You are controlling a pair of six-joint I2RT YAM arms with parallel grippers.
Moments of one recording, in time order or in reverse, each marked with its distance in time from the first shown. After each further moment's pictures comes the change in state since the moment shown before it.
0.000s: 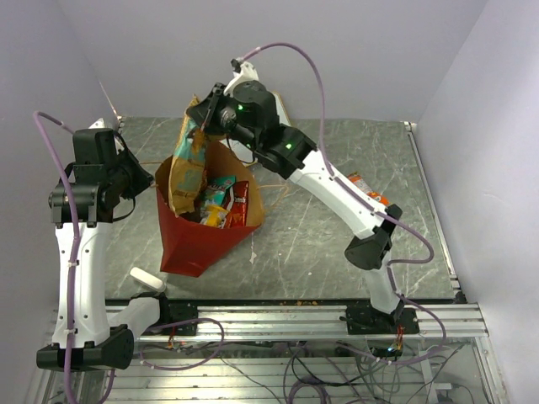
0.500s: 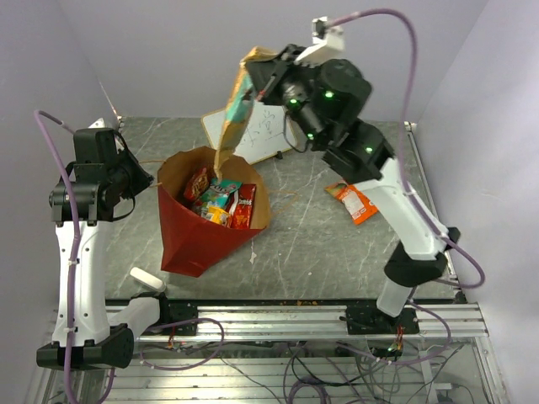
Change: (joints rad) left arm 0.000 0.006 0.001 -0.003 -0.019 0.012; right arm -0.010 -0.283 -0.012 -0.006 0.188 -0.217
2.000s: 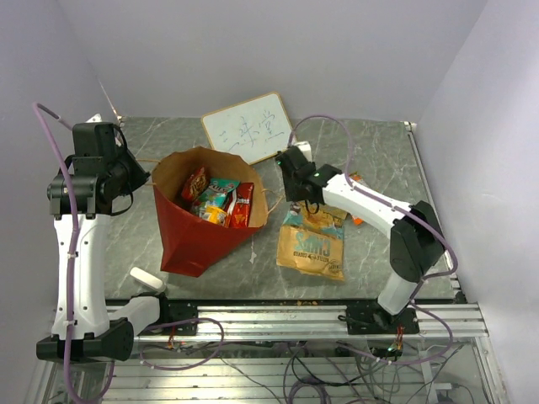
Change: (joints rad) left arm 0.000 0.043 0.060 -0.042 -0.060 0.010; right arm -0.187 -0.080 -1.063 -0.217 0.156 -0.055
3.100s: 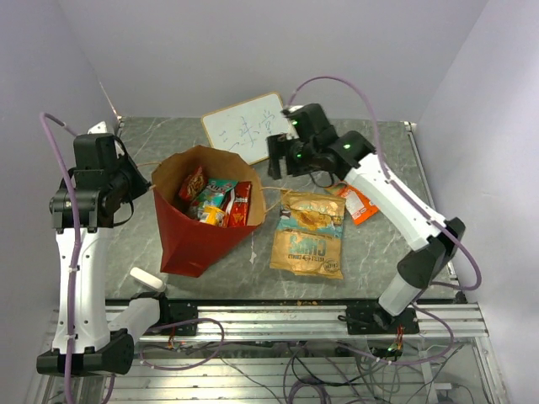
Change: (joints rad) left arm 0.000 -0.076 -0.088 0.051 0.014 0.092; right arm -0.079 -0.079 0.455 -0.303 -0.456 -0.087
